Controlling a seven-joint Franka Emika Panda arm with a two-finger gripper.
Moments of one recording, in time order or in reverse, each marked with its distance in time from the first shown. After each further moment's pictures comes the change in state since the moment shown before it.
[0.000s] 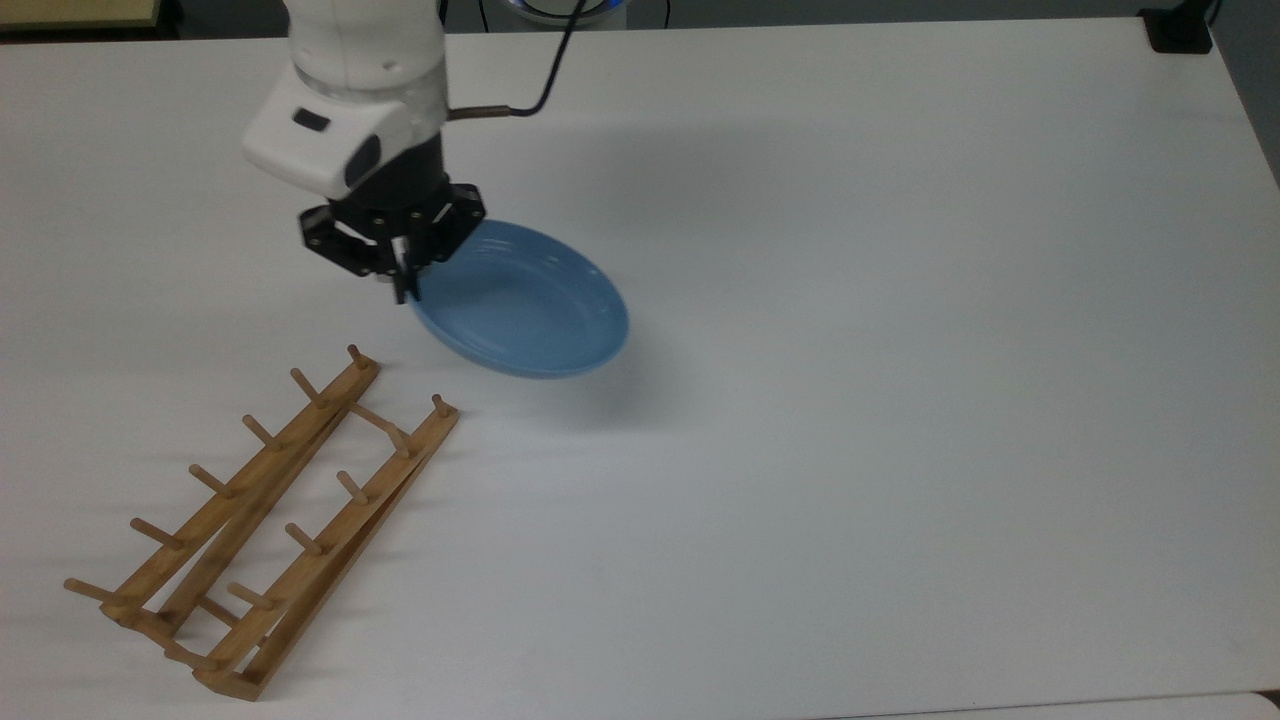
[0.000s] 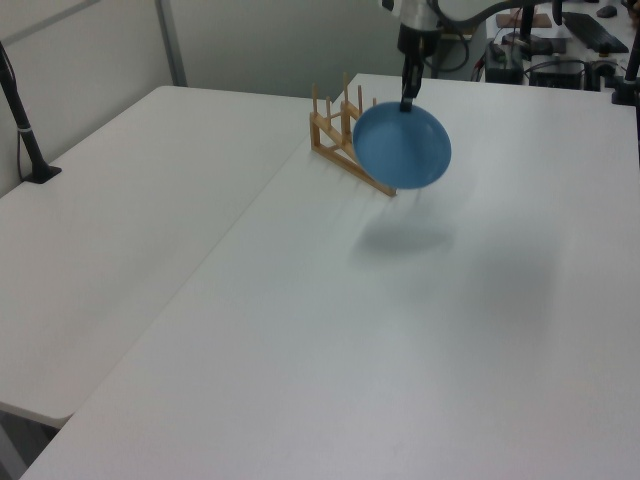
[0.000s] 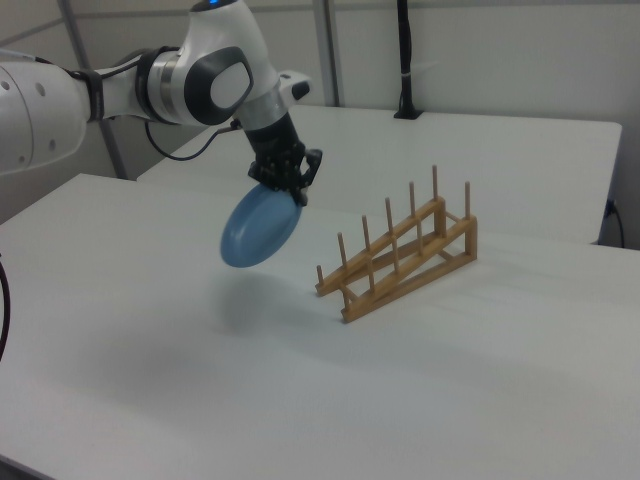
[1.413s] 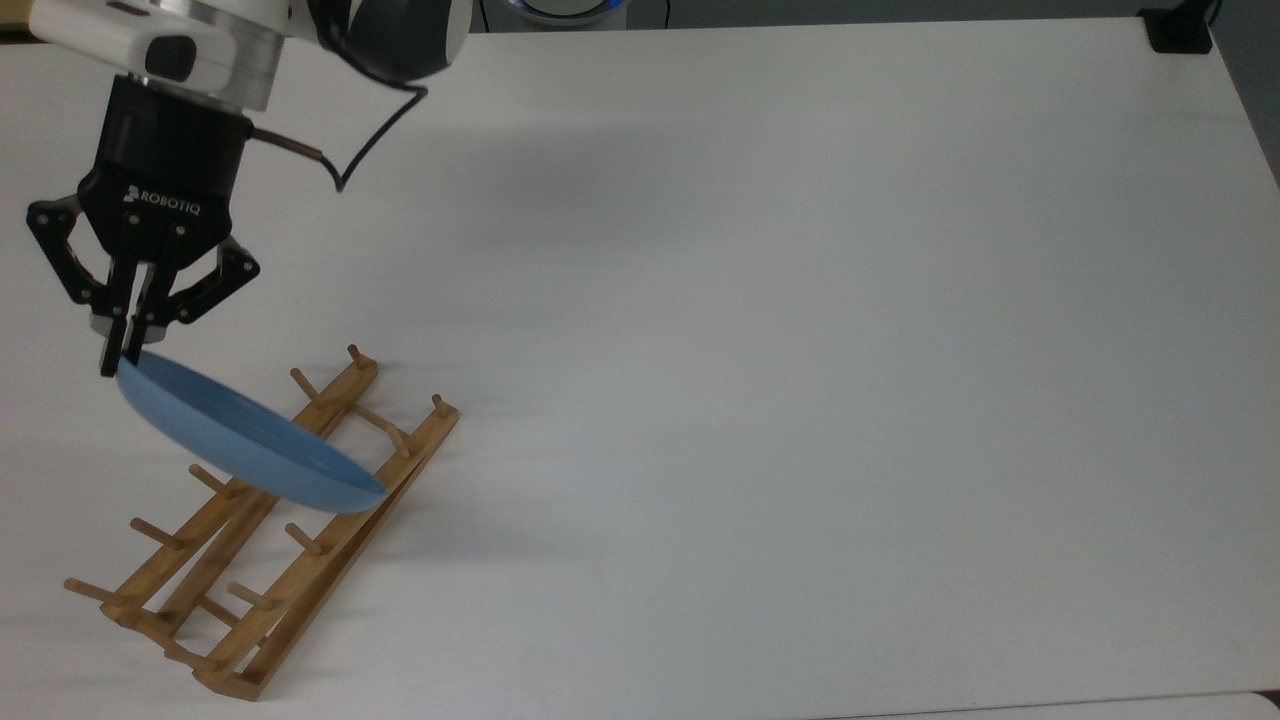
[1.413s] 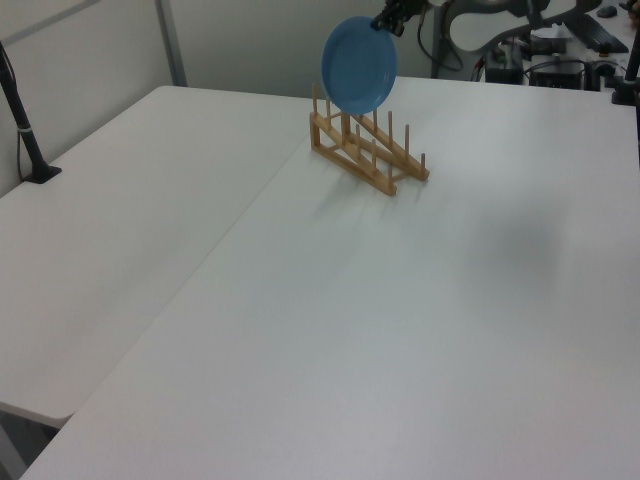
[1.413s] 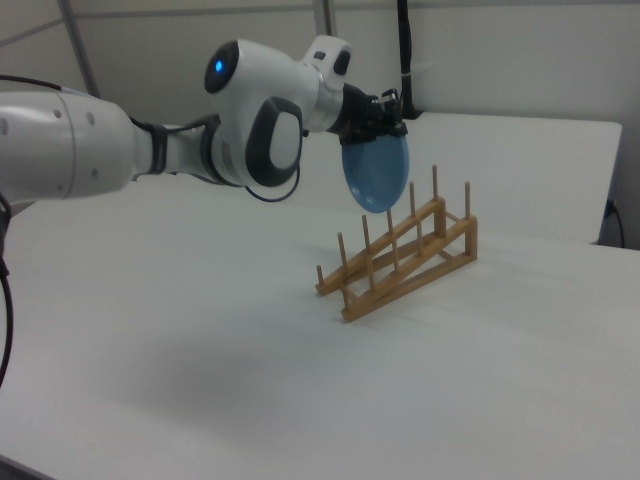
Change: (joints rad) arm -0.032 0.063 -0.155 -0.120 -0.088 0.936 -0.050
